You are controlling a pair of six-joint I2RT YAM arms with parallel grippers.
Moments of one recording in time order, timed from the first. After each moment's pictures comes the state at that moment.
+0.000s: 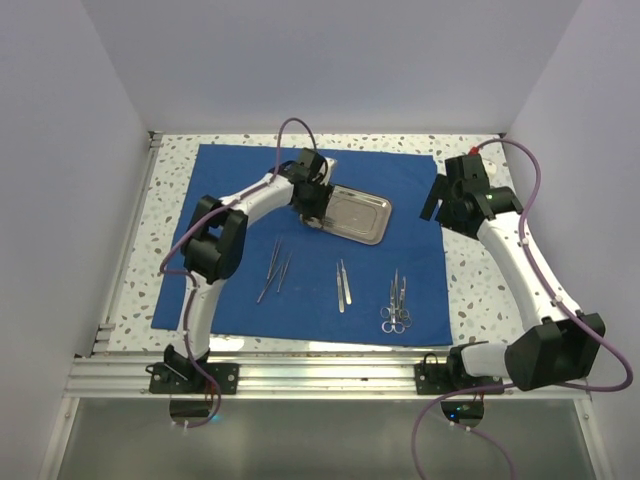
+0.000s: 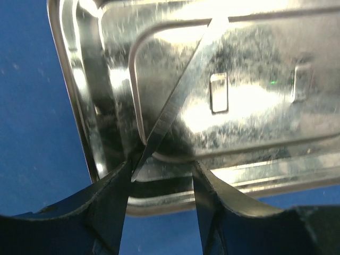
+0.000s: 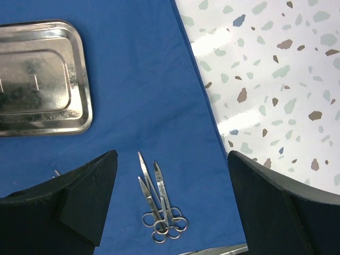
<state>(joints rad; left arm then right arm) -0.52 2.26 1.79 -0.56 0.06 -0.15 0.20 1.32 1.28 -0.93 0.32 0.55</state>
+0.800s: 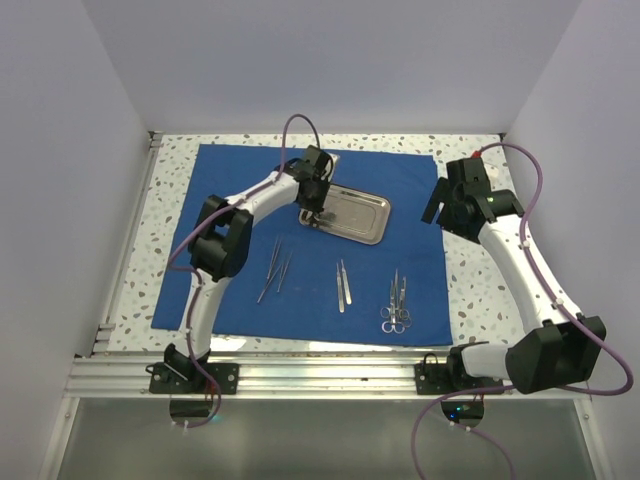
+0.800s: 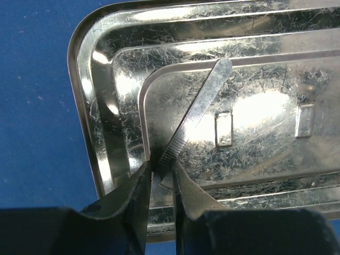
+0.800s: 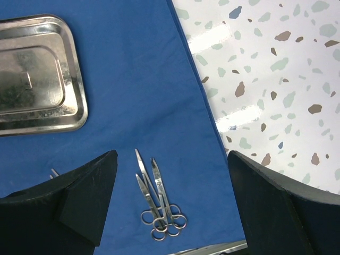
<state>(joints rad) -0.53 2.31 1.87 -0.58 -0.02 -0.15 0.19 1.30 1.26 -0.94 0.32 0.57</state>
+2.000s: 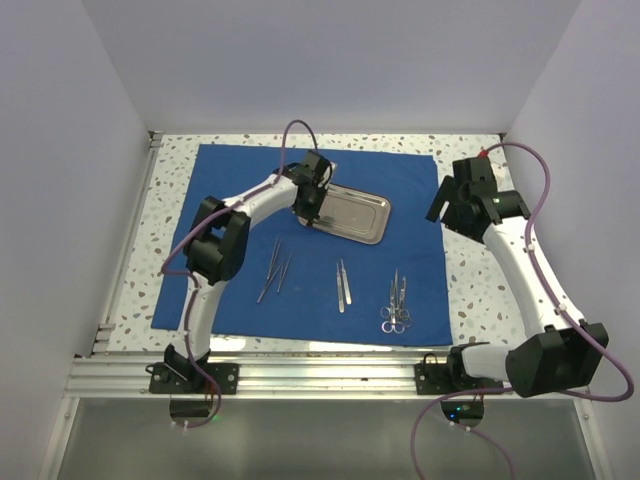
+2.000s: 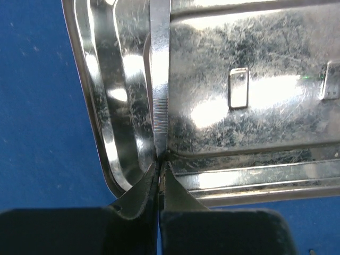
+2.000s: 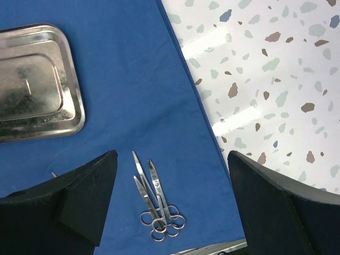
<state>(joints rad) -0.55 2.26 1.79 -0.61 -0.06 -0.14 0.16 1.29 1.26 -0.95 0.32 0.57</state>
